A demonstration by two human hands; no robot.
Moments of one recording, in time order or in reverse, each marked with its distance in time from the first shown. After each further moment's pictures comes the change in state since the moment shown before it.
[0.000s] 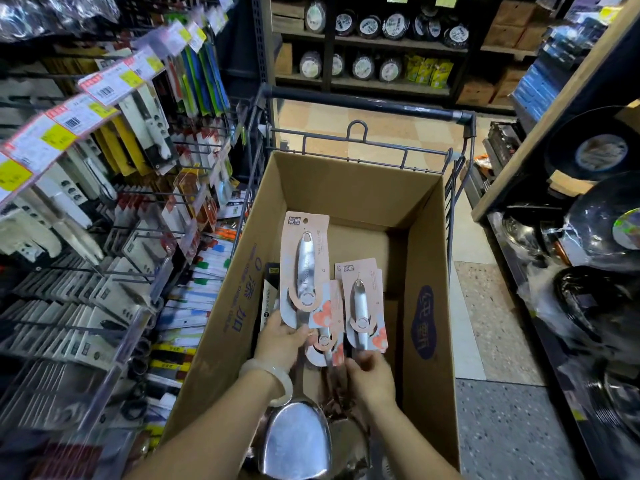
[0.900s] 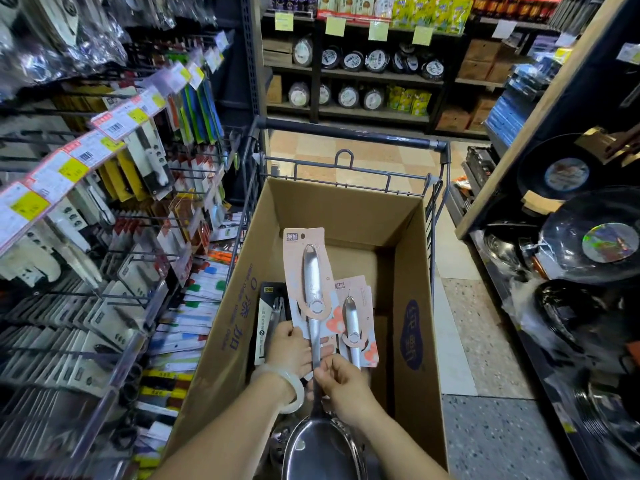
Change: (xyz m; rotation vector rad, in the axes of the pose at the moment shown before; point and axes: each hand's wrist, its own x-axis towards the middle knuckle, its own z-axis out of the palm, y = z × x) left_hand -0.015 0.020 0.020 -0.063 -0.028 -0.138; right_hand -0.060 -0.044 -0.001 0.185 -0.425 -0.129
